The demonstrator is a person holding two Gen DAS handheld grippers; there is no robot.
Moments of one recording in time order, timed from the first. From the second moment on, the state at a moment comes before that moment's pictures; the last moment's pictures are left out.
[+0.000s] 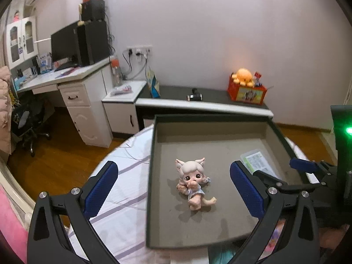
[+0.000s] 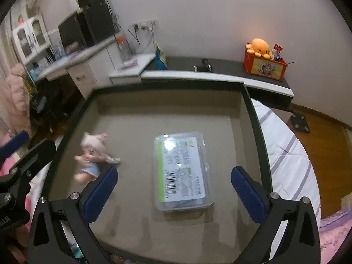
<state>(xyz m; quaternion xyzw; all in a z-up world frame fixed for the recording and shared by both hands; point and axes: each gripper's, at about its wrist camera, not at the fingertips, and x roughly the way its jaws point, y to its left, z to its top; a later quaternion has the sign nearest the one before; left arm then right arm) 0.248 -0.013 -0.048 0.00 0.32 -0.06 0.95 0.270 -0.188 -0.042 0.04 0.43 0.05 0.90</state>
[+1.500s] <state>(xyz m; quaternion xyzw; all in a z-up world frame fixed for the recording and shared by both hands) -0.045 0.035 0.014 -0.02 0.23 -0.04 0.97 -0.052 -0.169 0.069 0.03 0.25 0.01 0.97</state>
